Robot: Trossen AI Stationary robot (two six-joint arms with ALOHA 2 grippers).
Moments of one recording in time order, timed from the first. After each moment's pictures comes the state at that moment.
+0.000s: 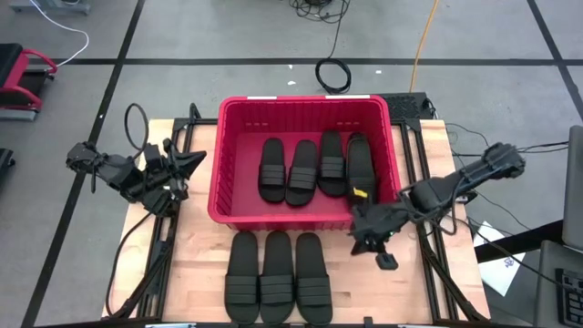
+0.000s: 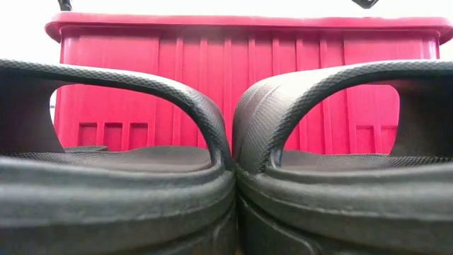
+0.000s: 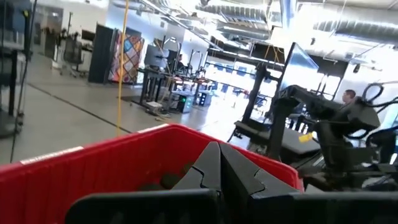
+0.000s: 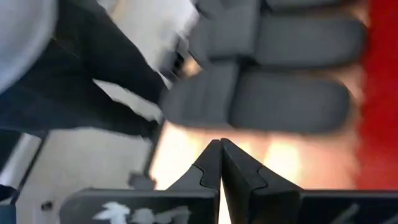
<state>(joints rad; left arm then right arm) -0.47 0.40 0.59 0.06 -0.87 -0.09 0.44 1.24 1.11 -0.65 -0.21 0.36</state>
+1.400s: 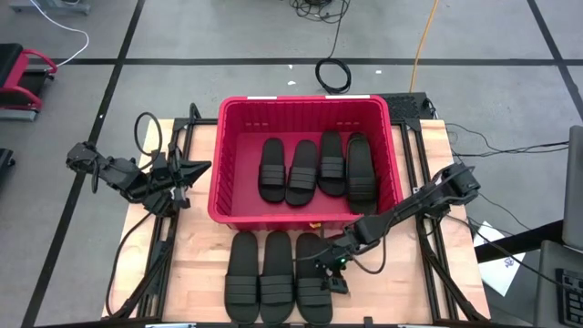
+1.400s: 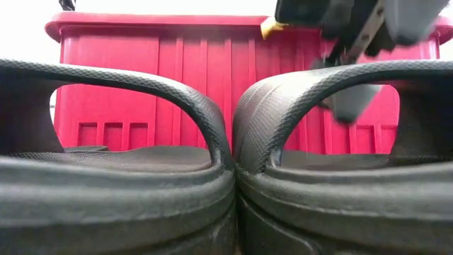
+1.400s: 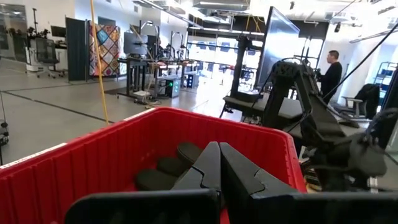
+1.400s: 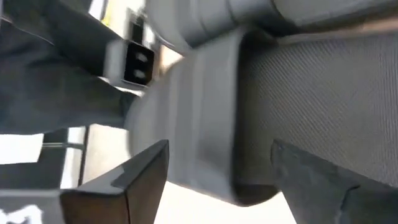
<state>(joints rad) -0.47 0.40 0.59 -0.07 -0.78 -0.06 0.43 1.78 1.07 -0.16 -0.34 0.60</state>
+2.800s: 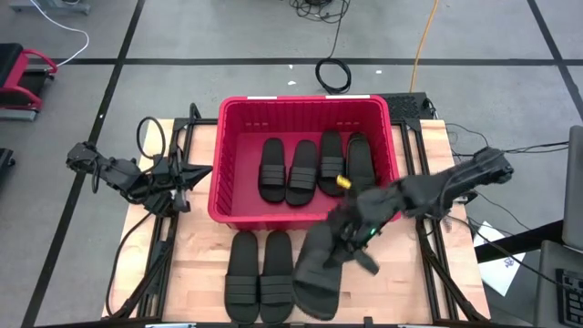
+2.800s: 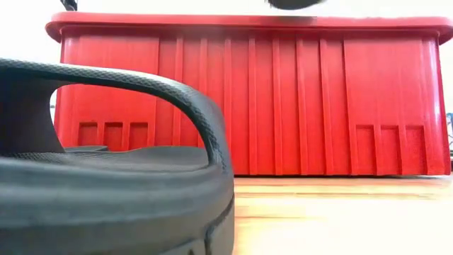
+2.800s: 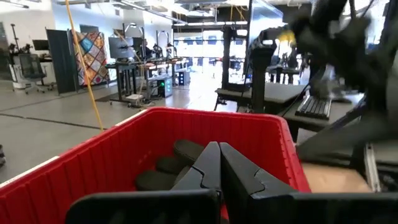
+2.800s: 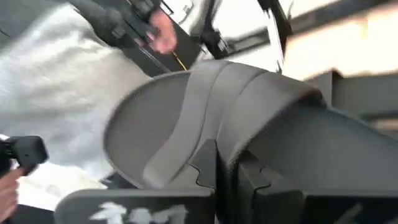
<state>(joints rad) -0.47 0.40 0.58 -0.10 -0.71 0.03 0.37 1.41 1.41 -0.37 -0.34 0.63</state>
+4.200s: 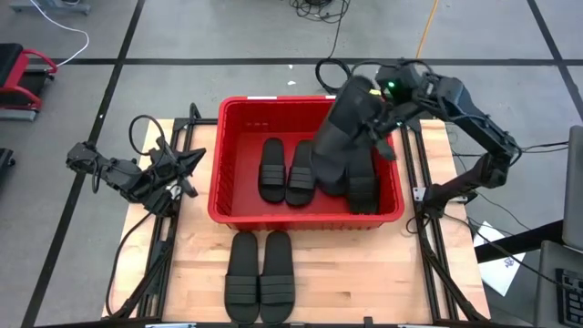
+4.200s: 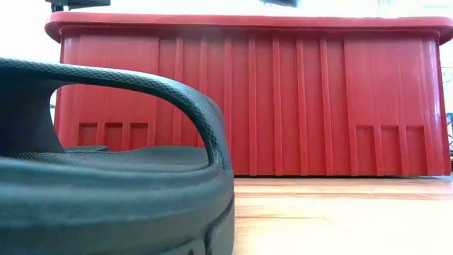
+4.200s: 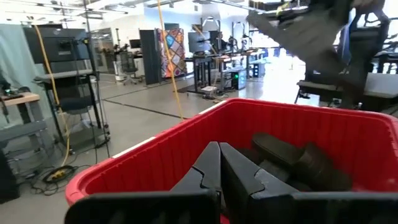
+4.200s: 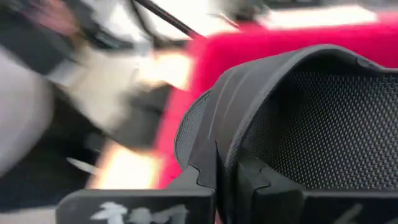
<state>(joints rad) -0.47 0.40 0.58 -0.12 -1.06 0.08 -0.46 1.43 1.90 -1.24 -0.66 -0.28</state>
